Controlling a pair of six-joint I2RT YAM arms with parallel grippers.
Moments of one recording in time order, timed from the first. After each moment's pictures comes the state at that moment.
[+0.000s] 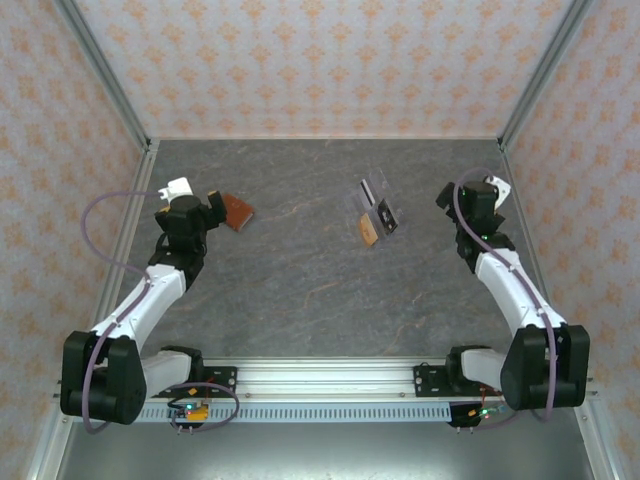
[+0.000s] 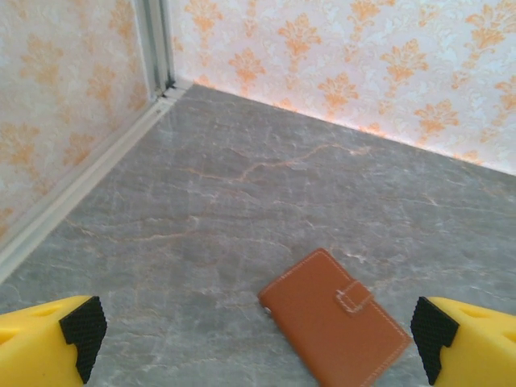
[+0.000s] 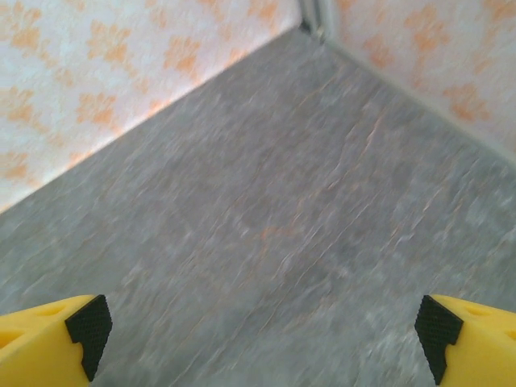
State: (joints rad) left arm -0.07 1.16 0.68 0.04 -0.39 -0.32; right arm 0.03 1.20 0.84 -0.23 0.27 0.55
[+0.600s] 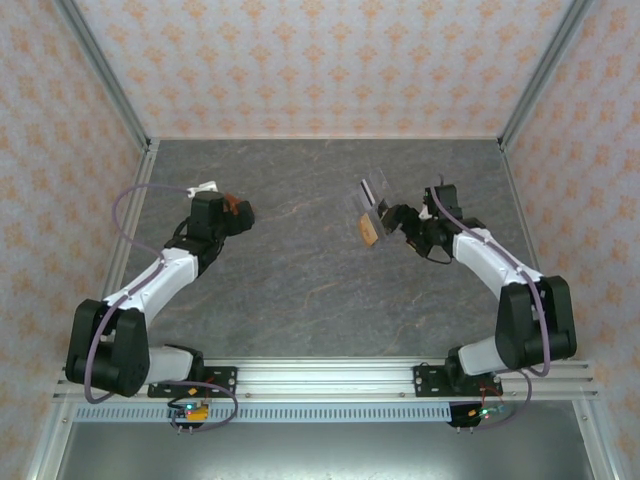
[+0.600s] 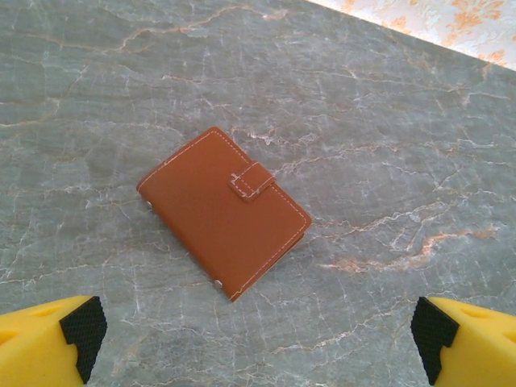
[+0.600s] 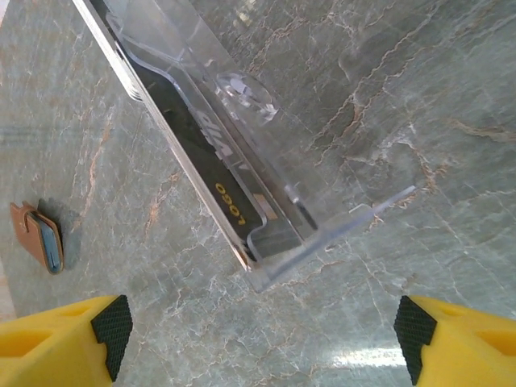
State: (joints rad) left arm -0.16 1.32 0.76 -0.10 -0.21 -0.44; right arm 0.18 1.44 0.89 -0.38 -0.34 0.80
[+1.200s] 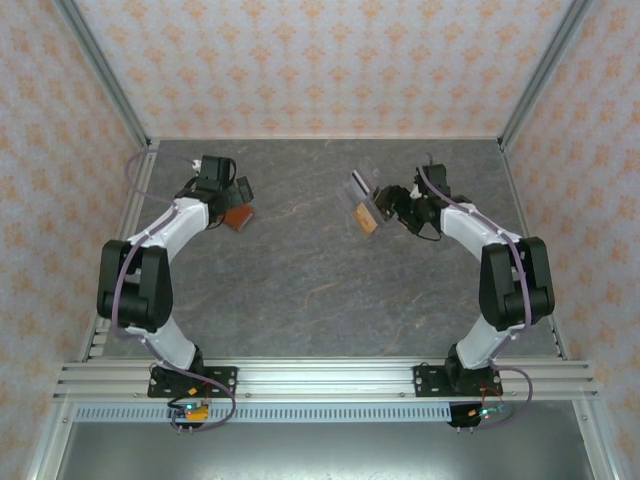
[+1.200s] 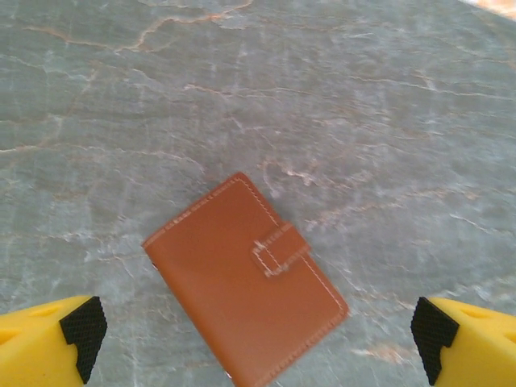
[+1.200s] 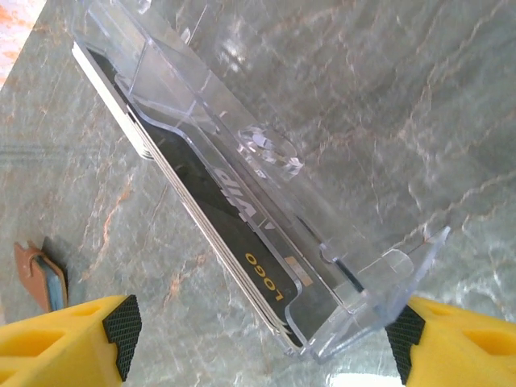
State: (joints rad) left arm -0.09 1.70 1.20 -0.37 -0.23 -0.47; right arm 0.18 1.68 1.11 -0.32 -0.32 0.75
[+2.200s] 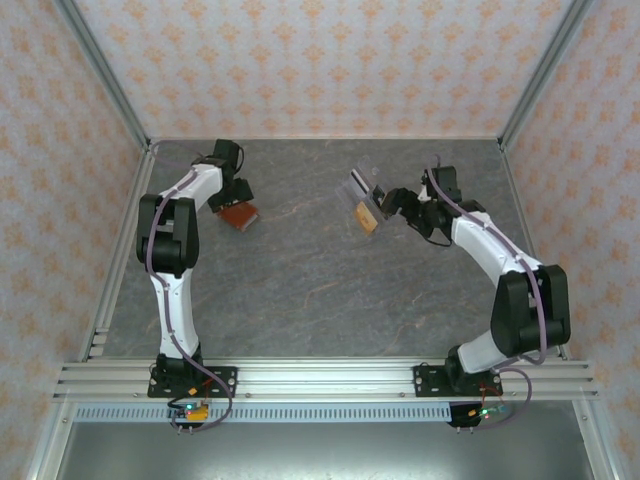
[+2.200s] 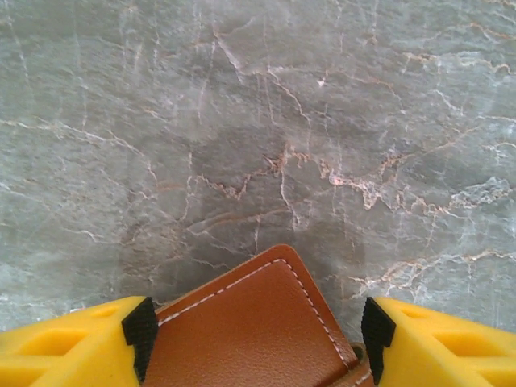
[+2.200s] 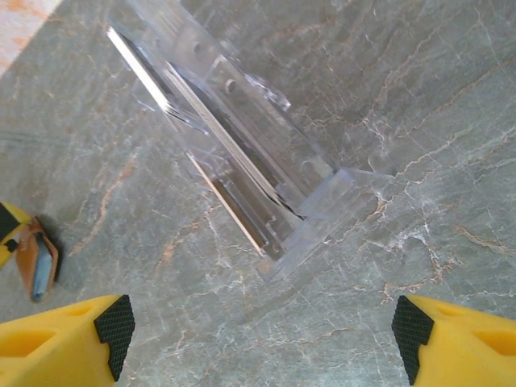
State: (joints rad) left arm -0.04 2.17 1.66 -0.71 -0.10 -0.52; right arm 0.18 1.49 1.05 -0.44 -0.27 0.67
